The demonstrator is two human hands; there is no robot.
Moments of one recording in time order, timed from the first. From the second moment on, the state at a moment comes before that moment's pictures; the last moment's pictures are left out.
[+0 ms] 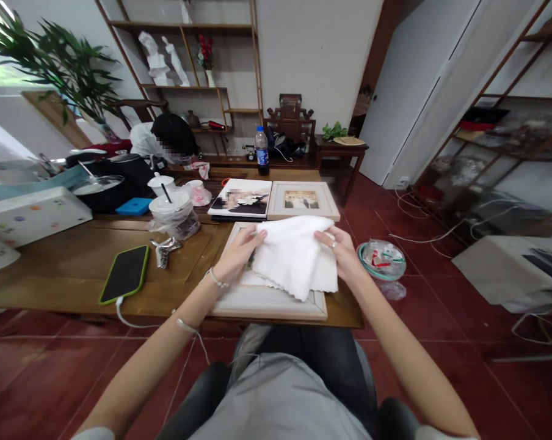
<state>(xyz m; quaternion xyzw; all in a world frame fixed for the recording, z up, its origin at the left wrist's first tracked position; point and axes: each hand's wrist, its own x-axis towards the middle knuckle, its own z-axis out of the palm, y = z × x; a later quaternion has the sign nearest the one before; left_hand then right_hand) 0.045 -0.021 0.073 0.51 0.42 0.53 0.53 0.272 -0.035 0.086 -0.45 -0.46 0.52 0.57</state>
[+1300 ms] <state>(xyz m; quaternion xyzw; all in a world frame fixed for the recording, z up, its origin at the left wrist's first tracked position) 0.059 -0.007 0.082 0.66 0.32 0.54 0.41 0.290 -0.040 0.089 -0.43 -0.49 0.64 0.41</state>
